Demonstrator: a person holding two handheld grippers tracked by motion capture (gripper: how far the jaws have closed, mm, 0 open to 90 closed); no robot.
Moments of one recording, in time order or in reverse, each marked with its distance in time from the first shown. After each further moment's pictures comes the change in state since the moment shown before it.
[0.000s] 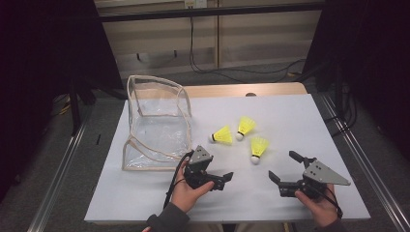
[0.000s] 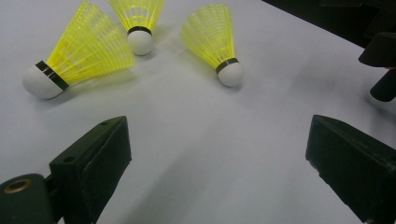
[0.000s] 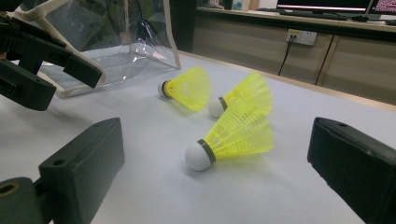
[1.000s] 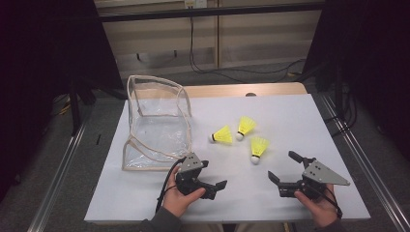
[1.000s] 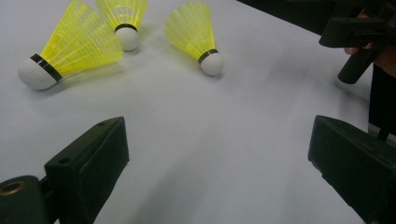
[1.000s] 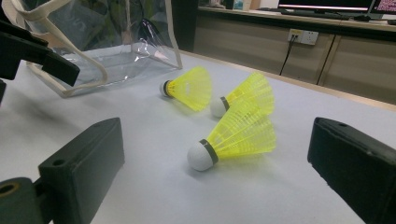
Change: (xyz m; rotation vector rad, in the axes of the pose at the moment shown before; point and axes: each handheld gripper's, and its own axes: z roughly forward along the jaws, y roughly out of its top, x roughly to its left) left arm 0.002 -0.016 -0.025 -0.037 -0.073 0.041; right arm 0.001 0.000 0.000 0.004 0.004 0.001
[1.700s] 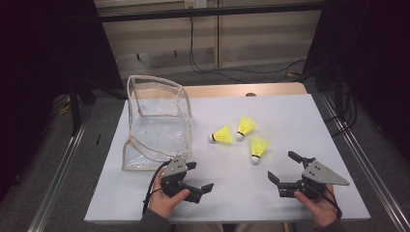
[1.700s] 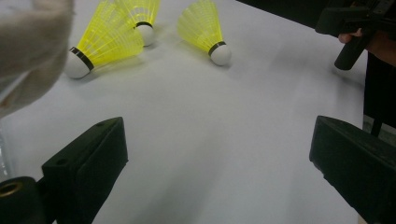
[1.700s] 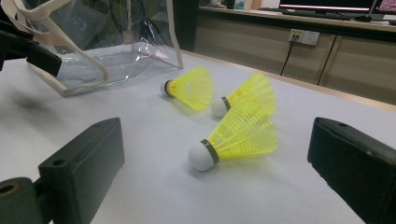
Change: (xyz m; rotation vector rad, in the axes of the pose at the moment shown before) left arm 0.016 -0.014 -0.031 -0.012 0.005 0.031; right arm 0.001 0.000 0.001 0.003 0.001 -0.004
